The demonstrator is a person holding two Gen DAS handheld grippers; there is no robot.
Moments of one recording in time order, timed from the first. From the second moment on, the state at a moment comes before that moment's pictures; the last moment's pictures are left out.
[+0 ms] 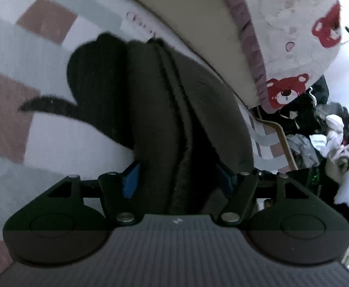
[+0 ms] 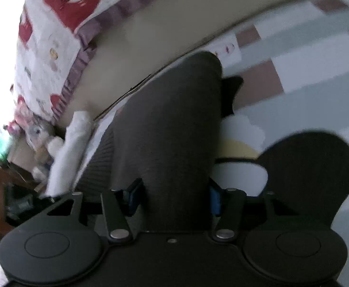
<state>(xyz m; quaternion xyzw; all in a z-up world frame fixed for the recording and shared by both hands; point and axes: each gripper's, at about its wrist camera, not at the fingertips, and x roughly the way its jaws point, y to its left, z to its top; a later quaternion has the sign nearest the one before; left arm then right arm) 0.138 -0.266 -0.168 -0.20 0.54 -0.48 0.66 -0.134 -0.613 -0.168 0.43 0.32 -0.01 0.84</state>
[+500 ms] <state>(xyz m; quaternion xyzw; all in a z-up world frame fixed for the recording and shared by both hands) 0.123 -0.251 -0.167 -0.21 0.53 -0.51 0.64 -0.135 -0.619 -0.187 0.50 0.31 0.00 0.81</state>
